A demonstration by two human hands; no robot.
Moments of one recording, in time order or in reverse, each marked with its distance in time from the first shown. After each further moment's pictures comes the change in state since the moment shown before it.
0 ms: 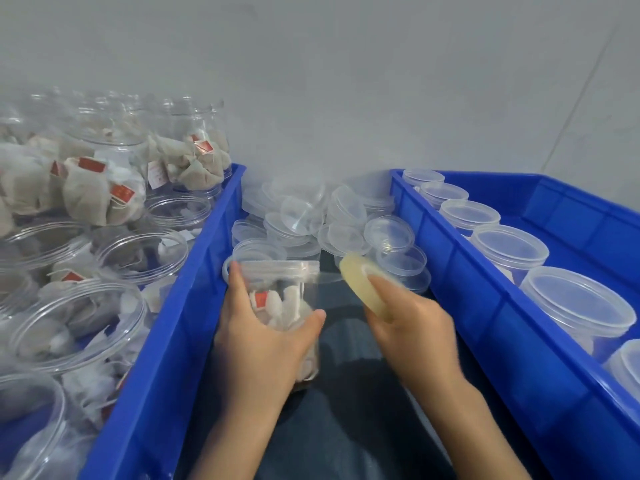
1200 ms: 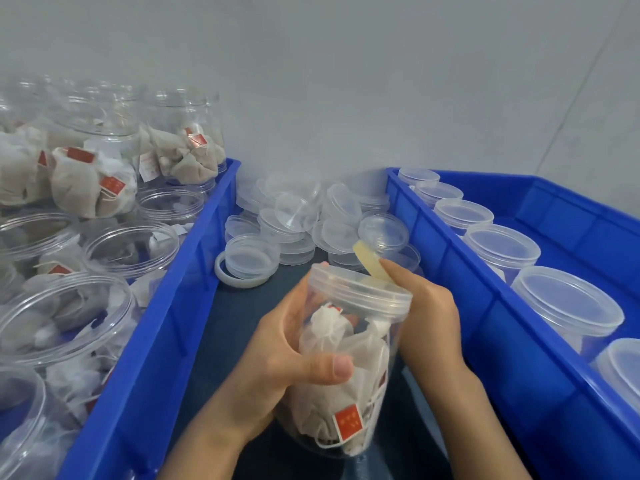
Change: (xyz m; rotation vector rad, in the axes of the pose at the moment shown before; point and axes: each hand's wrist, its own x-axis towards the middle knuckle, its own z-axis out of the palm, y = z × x) left_hand -0.005 0.019 -0.013 -0.797 -0.992 0.231; right_hand 0.007 0.020 -0.003 0.170 -0.070 0.161
